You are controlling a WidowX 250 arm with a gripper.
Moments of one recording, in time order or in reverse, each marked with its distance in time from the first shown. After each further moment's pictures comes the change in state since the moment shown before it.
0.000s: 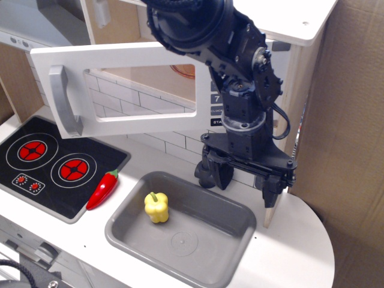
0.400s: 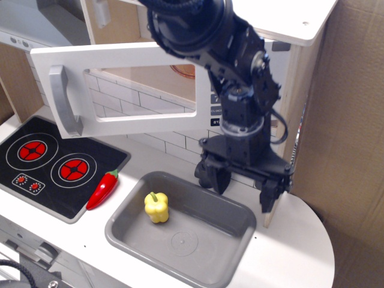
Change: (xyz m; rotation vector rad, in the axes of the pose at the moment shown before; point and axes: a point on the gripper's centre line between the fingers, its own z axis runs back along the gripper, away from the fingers) arm -0.008 0.003 -0.006 0.010 0.031 0.007
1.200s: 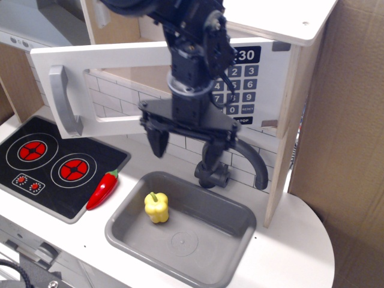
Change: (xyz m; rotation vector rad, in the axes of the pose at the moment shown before) arm -0.001 0.070 0.051 0.221 -0.065 0.259
